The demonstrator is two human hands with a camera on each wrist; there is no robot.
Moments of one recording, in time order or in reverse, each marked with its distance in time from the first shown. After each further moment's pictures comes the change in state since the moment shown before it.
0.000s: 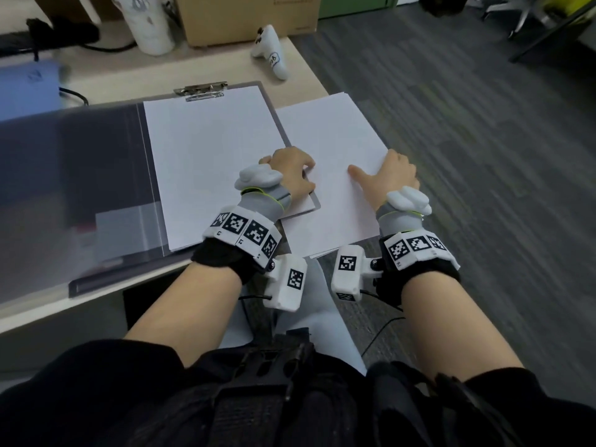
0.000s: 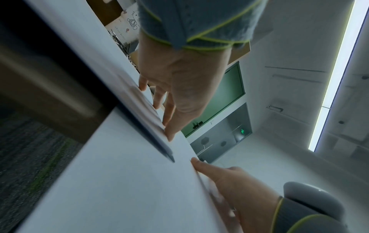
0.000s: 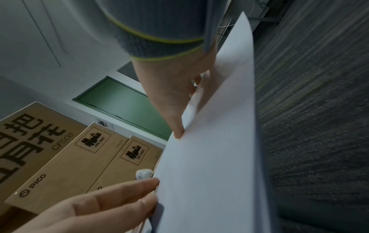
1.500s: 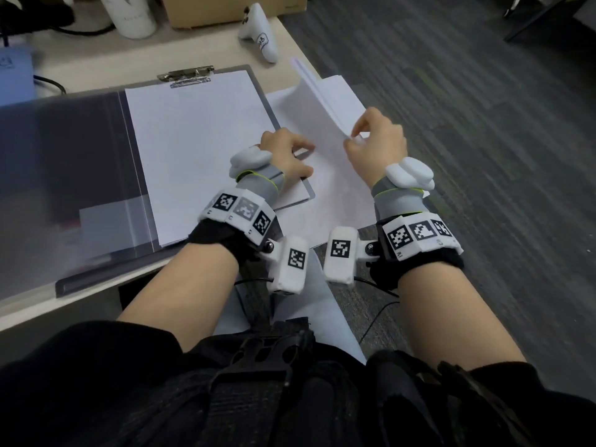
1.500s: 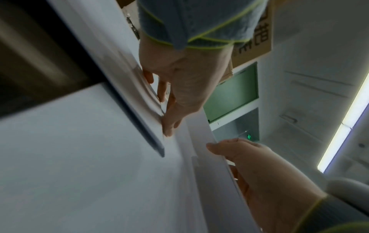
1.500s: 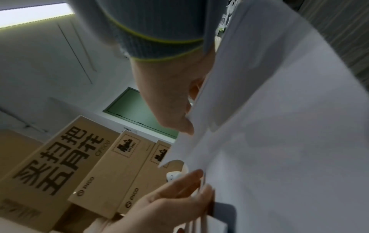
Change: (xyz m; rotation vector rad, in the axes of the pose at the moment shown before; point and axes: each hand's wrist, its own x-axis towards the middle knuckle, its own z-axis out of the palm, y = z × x) left_hand 0.015 -0.005 0.001 -0.154 0.011 0.011; right_hand -0.009 -0.025 -0.028 0.235 0.015 -0.187
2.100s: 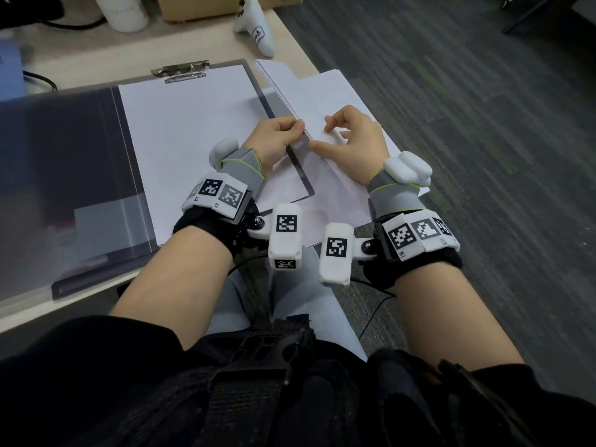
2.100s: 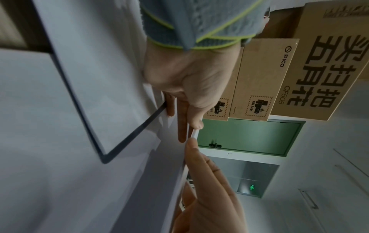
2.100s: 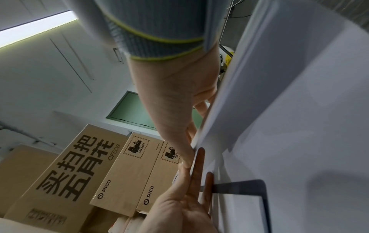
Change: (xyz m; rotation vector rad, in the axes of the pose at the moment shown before) left_hand 0.018 -0.014 0.001 -0.916 -0.072 -0.012; right_hand -0.007 -0.012 0.015 0.264 -0.145 -0.161
